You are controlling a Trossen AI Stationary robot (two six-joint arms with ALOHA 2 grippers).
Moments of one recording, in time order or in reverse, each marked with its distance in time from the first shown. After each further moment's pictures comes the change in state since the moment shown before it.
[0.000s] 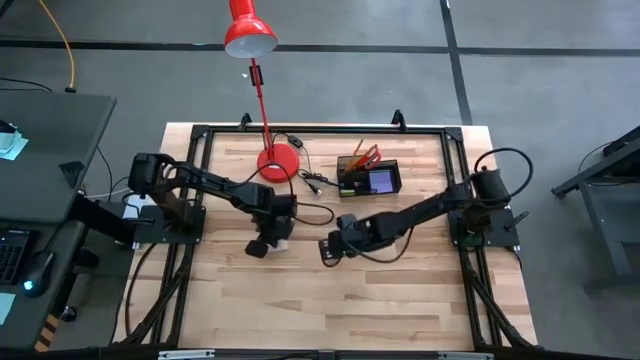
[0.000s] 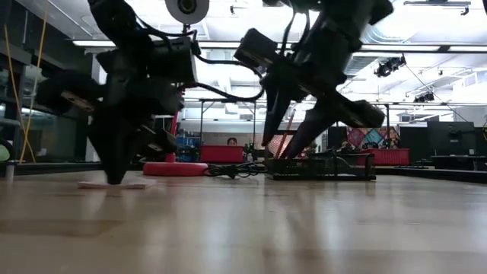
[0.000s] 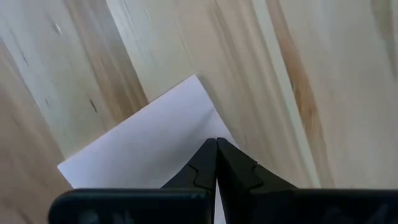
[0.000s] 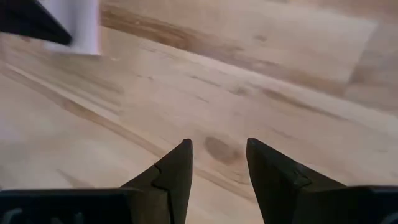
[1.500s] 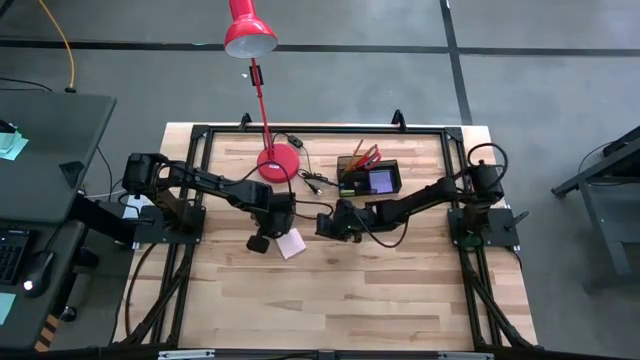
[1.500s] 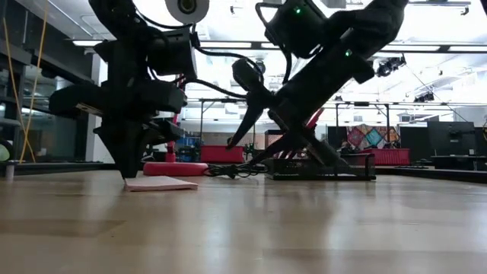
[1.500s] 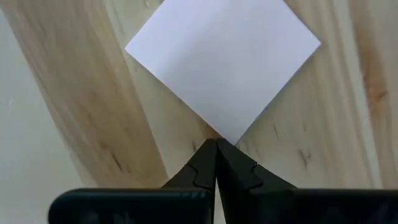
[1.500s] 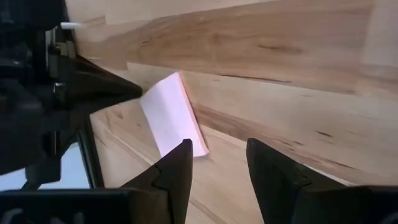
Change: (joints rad) left arm -0.006 -0.053 0.022 -0.059 -0.199 -0.021; right arm -0.154 0.013 -0.259 0.627 -0.055 0.113
